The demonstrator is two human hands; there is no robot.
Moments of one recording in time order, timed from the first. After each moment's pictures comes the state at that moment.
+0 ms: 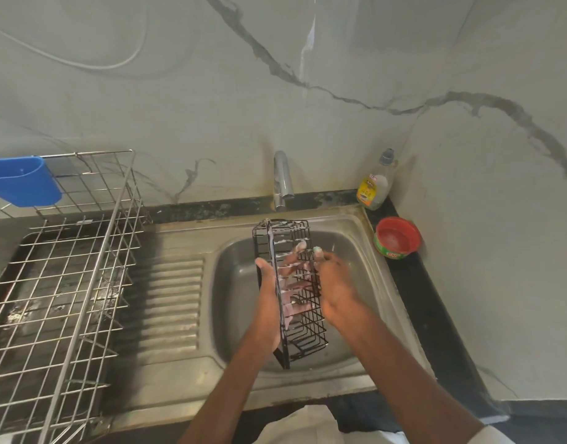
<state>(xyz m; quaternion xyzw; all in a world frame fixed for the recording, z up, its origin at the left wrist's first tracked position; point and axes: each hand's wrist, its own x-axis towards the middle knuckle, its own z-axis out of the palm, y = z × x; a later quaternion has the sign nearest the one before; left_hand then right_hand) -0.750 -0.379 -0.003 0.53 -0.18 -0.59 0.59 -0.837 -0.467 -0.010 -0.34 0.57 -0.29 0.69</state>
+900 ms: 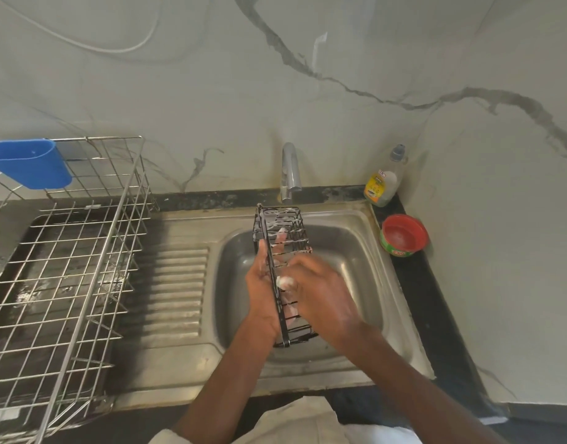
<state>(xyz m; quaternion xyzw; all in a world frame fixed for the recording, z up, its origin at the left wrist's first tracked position) -0.742 -0.390 -0.017 0.34 0.00 -0.63 0.70 -0.854 -0.419 0.026 -0.90 0.32 -0.23 0.20</state>
